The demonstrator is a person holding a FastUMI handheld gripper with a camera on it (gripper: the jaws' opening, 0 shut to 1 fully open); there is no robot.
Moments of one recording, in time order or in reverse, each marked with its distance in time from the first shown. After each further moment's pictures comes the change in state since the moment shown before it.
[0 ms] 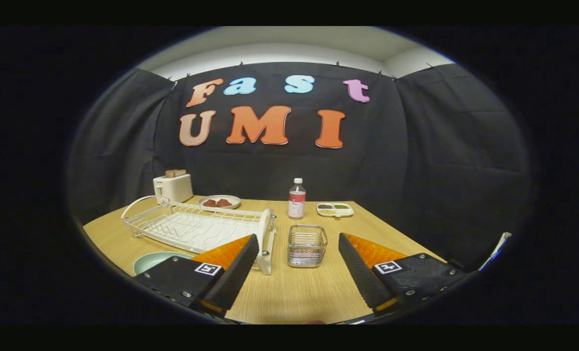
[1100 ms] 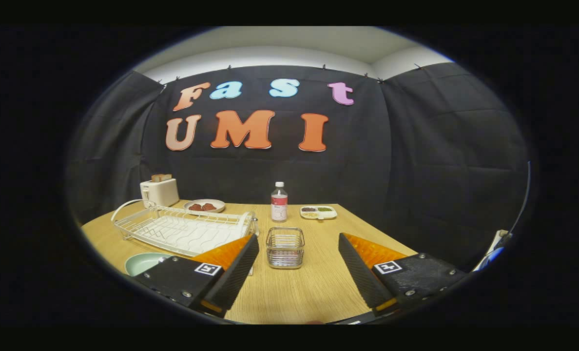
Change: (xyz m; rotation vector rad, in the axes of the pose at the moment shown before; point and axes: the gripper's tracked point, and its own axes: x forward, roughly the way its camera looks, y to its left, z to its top) arm -0.004 -0.030 0.003 0.020 -0.028 -0.068
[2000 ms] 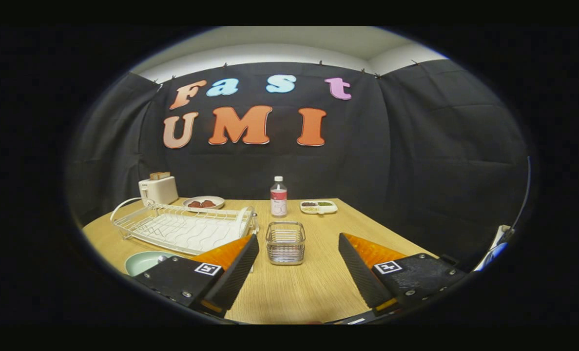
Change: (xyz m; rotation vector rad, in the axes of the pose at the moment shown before) arm 0.003 0.001 -0.017 0.018 0.042 -0.005
